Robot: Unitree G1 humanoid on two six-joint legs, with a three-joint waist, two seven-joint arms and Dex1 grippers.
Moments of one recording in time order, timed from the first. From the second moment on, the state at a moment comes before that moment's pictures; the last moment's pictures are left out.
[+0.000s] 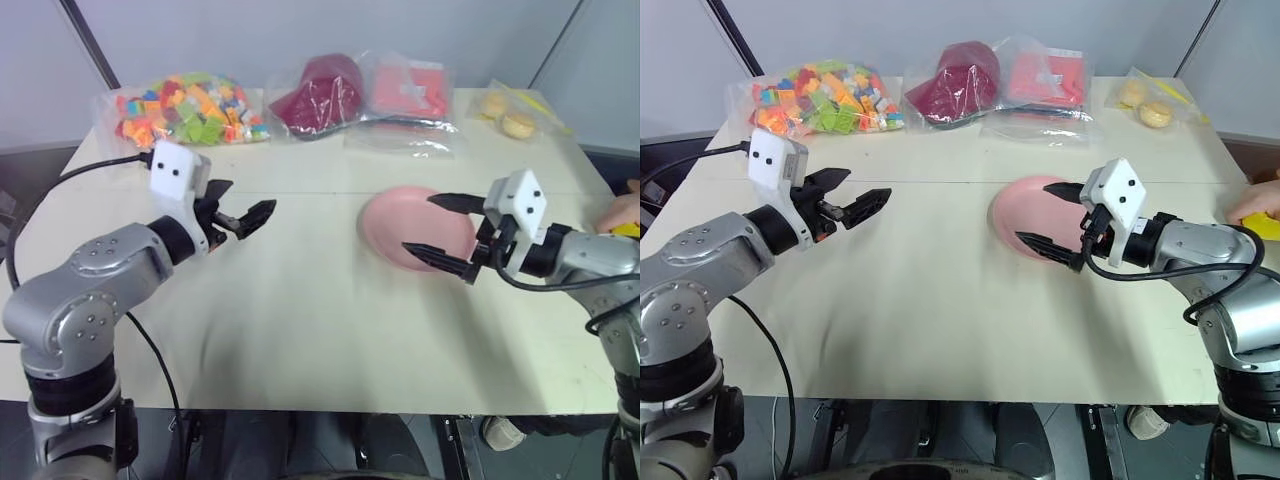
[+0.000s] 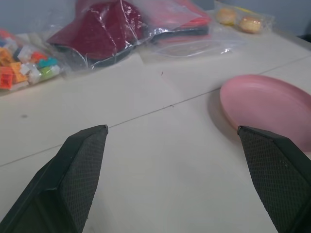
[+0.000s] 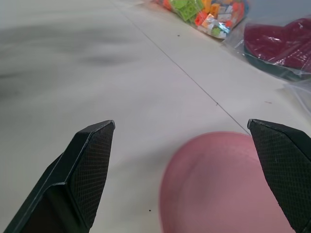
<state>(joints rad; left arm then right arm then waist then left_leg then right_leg) -0.47 0.55 0.28 -0.61 -0.82 1.17 -0.20 -0.29 -0.85 -0.19 -0.44 0.56 0.60 0.83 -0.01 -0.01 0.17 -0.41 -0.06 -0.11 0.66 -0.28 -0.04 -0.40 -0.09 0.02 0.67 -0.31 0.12</state>
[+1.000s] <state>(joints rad) -0.47 0.55 0.25 -0.59 -0.80 1.10 -0.21 -0.30 -0.87 -0.21 -0.45 0.57 0.63 0.82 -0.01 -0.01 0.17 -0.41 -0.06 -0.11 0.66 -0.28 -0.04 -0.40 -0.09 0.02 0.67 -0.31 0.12</state>
